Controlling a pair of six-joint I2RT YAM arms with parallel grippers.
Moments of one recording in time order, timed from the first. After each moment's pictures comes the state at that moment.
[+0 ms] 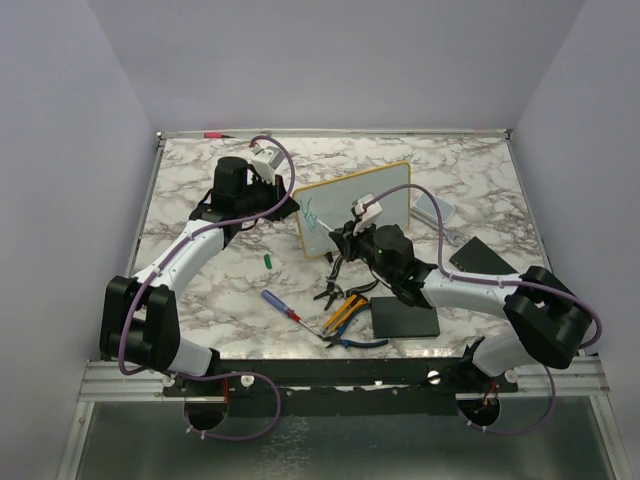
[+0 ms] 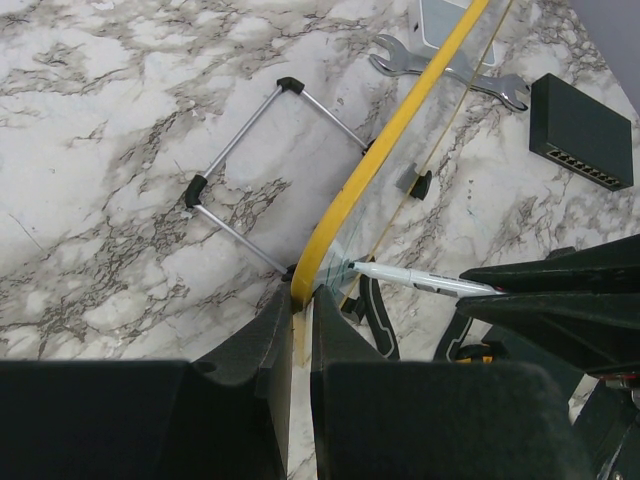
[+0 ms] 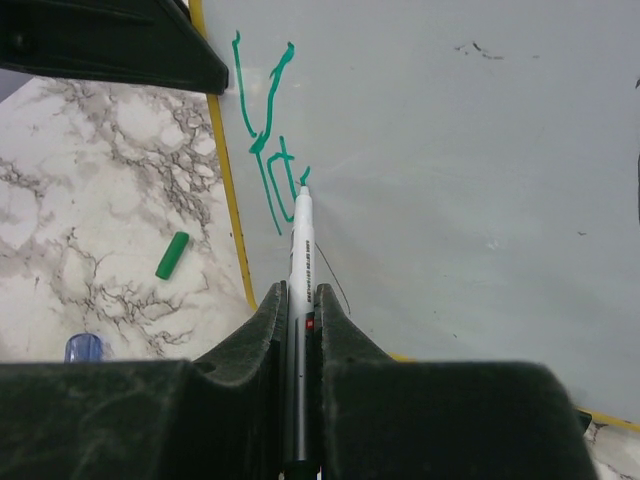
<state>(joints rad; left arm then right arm) -0.28 1.43 1.00 -0.05 0.55 -0.16 0.85 1.46 0.66 0.63 0.19 0.15</state>
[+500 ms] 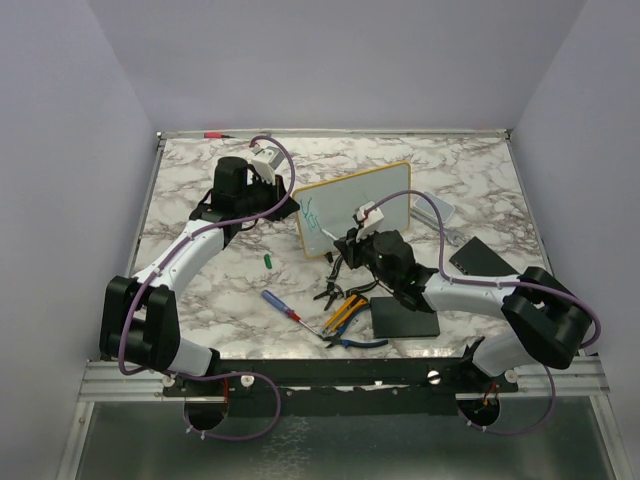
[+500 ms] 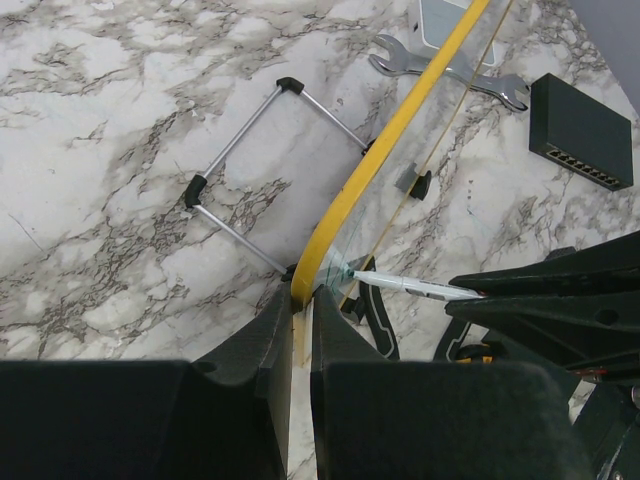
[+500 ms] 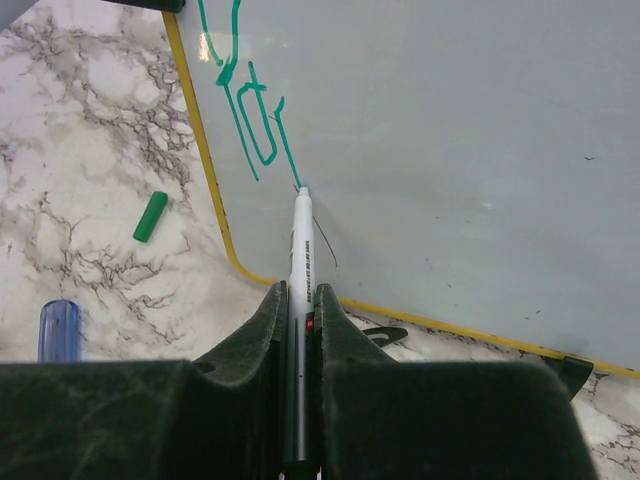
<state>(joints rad) -0.28 1.43 1.00 -0.05 0.55 -0.16 0.85 1.46 0.60 0.62 0.21 0.17</state>
